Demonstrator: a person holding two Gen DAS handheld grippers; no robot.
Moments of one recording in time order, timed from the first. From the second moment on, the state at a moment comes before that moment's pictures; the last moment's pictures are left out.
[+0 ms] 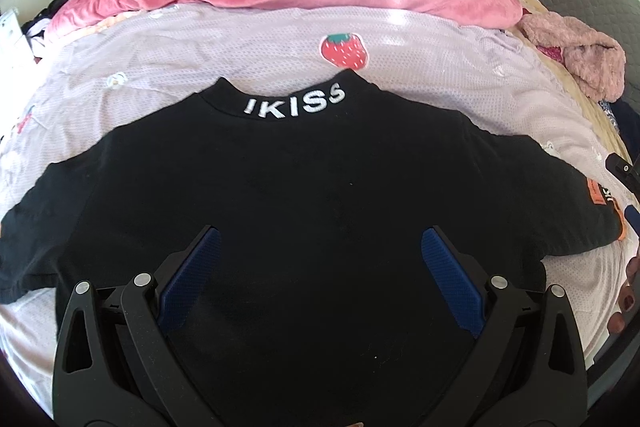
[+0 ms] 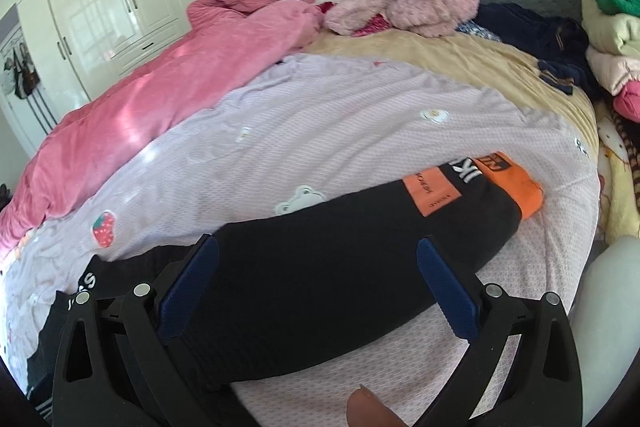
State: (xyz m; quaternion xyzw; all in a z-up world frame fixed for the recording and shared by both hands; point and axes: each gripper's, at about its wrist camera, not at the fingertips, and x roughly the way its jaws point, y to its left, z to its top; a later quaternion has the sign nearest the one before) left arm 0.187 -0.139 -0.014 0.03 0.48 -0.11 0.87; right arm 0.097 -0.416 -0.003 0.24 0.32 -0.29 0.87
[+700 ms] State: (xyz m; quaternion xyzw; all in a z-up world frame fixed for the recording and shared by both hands) left arm 0.186 -0.183 -0.038 0.07 0.48 -0.13 0.86; right arm 0.071 -0.490 -0.061 0.34 0.35 -0.38 0.79
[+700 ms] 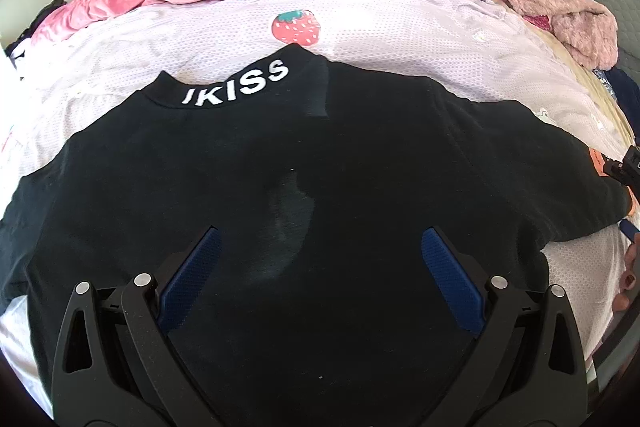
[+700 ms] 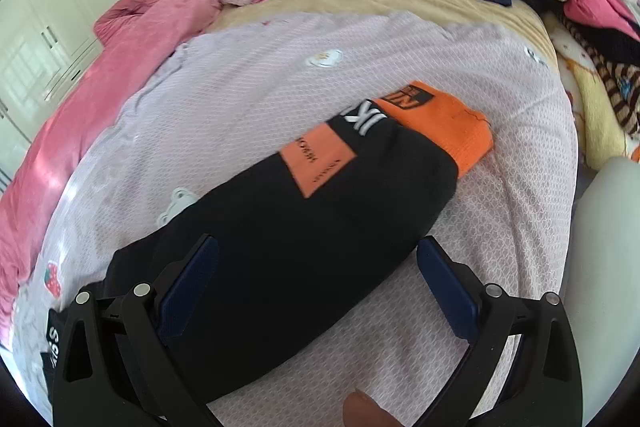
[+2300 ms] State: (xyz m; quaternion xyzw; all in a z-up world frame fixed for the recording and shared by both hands) left arm 0.190 -0.060 -0.021 -0.10 0.48 -0.06 0.87; right arm 0.137 -0.290 0.014 0.12 0.28 0.09 0.95
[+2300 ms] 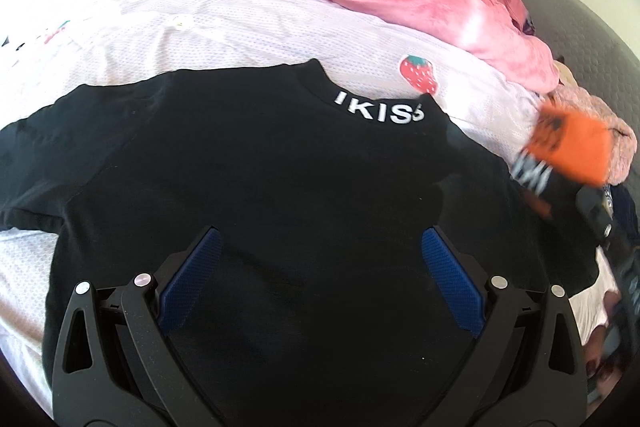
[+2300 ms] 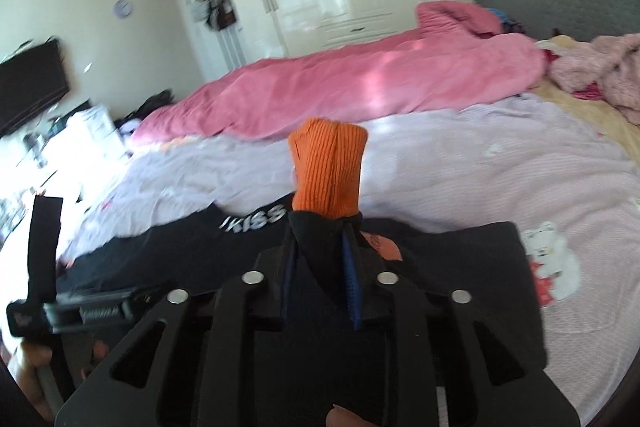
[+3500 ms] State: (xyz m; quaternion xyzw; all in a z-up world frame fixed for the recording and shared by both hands) left arm 0.199 -0.148 -0.047 -0.19 0.51 -0.23 0.81; right arm 0.136 -0.373 -0.013 0.19 0.33 -0.08 0.92
